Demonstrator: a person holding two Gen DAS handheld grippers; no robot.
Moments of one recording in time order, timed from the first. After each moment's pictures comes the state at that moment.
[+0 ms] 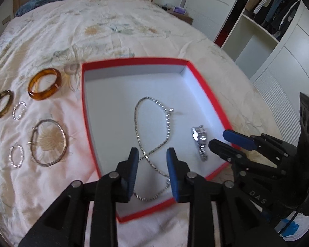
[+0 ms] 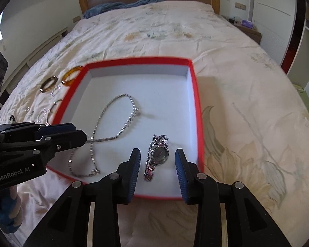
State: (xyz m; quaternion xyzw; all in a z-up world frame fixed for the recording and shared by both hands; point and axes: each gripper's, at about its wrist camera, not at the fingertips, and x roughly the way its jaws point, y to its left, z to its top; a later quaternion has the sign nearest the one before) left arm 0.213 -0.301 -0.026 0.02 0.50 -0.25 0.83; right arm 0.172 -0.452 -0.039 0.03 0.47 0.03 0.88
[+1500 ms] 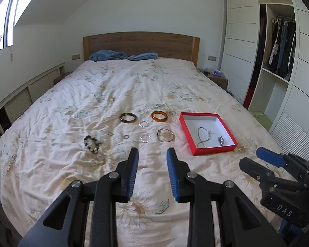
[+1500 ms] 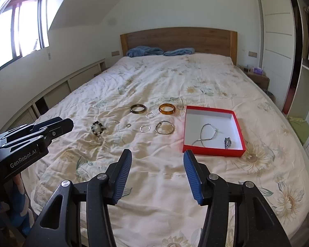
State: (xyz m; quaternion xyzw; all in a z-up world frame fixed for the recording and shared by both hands) left arm -0.056 -0.087 0.147 0.00 0.30 -0.08 0.95; right arm -0.074 -0.272 0.127 0.02 0.32 0.09 0.94
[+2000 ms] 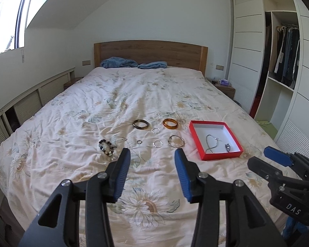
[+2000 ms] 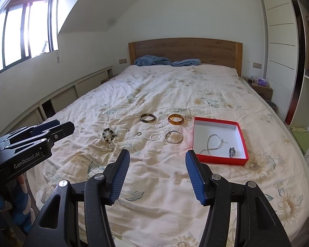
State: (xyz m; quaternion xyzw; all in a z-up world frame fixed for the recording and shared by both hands) left arm -0.079 -0.060 0.160 -0.01 0.28 -0.05 0.96; right arm -0.096 -0.254 0.146 0.01 0.29 0.11 0.95
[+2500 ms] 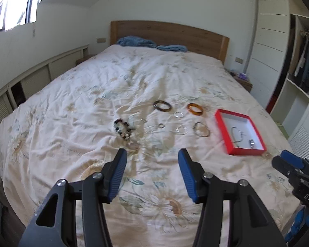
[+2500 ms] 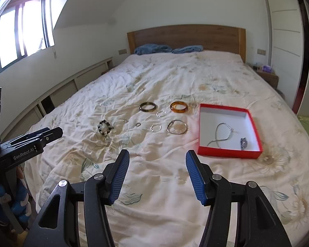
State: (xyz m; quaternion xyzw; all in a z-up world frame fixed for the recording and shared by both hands) left arm -0.019 -0.004 0.102 -0.05 0.34 0.00 0.94; right arm -0.038 -0.253 0.100 0.03 0.33 0.13 0.94
